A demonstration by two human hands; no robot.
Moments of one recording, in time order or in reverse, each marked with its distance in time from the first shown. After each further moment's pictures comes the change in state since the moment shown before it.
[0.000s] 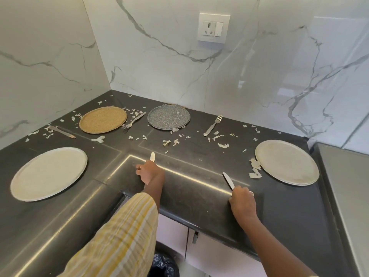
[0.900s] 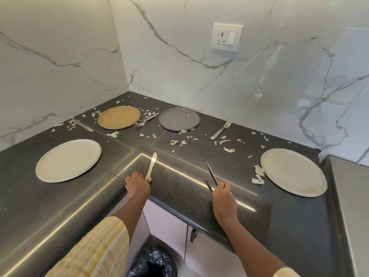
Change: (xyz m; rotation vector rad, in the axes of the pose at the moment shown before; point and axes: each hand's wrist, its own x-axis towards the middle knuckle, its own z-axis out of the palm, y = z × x) left_hand -0.021 -0.076 -0.035 -0.083 0.000 -0.017; right_hand -0.018 -0.036 0.011 0.202 0.112 -0.219
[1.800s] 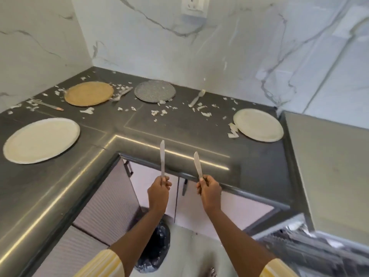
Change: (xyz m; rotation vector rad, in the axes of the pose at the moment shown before) left_hand -0.147 -0.084 0.016 -0.464 -0.428 0.286; right_hand -0.136 -0.012 0.018 0.957 0.049 0.377
